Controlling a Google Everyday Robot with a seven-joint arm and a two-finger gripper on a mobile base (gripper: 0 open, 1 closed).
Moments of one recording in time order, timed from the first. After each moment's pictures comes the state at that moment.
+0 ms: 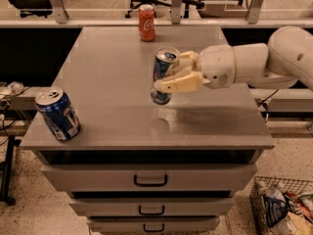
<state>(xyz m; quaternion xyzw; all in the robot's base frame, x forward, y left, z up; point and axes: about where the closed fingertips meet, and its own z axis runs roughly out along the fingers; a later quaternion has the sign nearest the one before) 0.543 -0.030 0.936 -0.55 0.54 0.40 0.50</state>
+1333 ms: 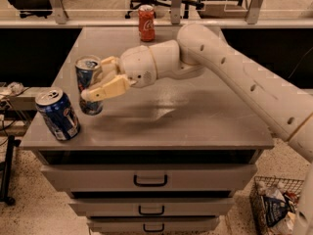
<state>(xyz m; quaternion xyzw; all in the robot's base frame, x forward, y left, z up) 0.524 0.144 0.926 -0.62 0.42 0.51 0.42</state>
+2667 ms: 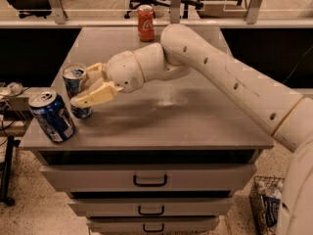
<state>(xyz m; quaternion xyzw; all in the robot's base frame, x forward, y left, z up) 0.517 0.173 0.905 -0.65 0.41 0.50 0.40</state>
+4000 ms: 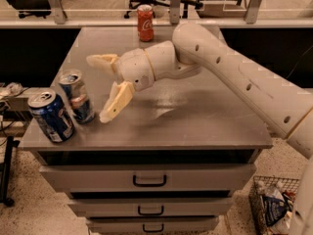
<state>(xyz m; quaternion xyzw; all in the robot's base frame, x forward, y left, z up) 0.524 0.152 0.908 -0.65 0.42 0.48 0.41</state>
